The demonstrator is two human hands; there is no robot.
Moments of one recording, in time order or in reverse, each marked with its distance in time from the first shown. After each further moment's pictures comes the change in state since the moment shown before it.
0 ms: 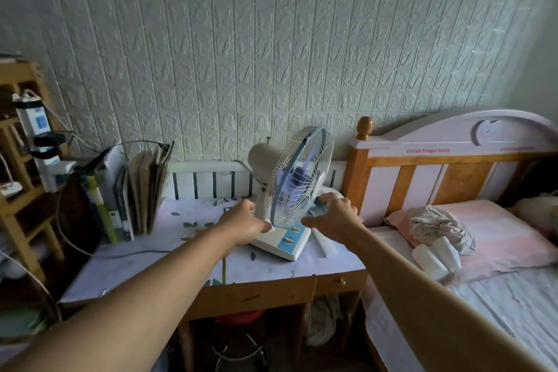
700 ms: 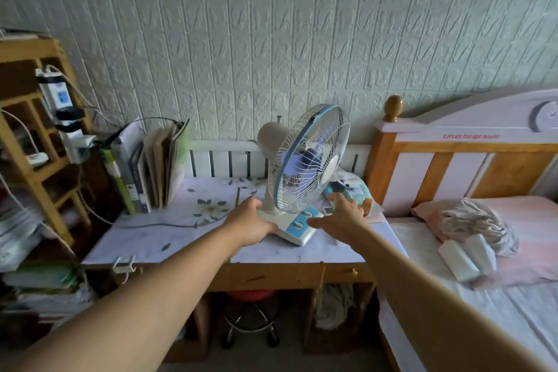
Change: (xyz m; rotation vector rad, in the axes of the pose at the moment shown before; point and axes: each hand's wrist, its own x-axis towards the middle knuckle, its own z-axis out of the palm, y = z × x) left_hand 0.016 -0.007 0.052 -0.008 0.030 -0.094; right_hand 0.038 0.051 0.023 0.024 -0.122 0.007
